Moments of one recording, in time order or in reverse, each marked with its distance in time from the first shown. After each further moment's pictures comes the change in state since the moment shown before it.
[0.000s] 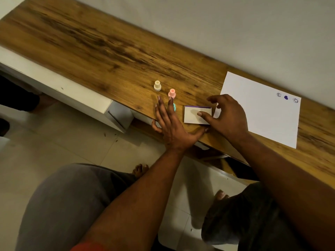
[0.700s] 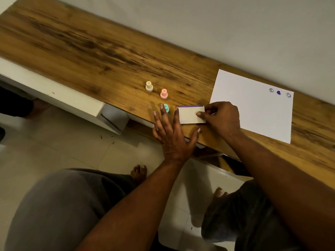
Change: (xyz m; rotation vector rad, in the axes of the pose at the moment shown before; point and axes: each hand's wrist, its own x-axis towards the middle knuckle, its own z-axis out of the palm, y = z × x) left_hand -0.032 0.003 0.006 0.131 -0.078 0.080; right_hand 0.001 0.007 0.005 0.197 -0.071 0.321
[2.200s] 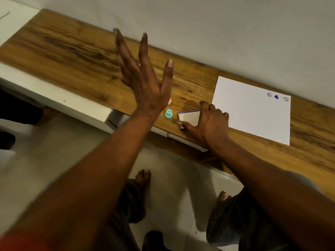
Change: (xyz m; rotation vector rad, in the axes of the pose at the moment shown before) left_hand 0.163 0.022 -0.137 -0.202 0.377 0.194; right_hand -0.034 -0.052 0.008 -0.481 -0.054 -0.105
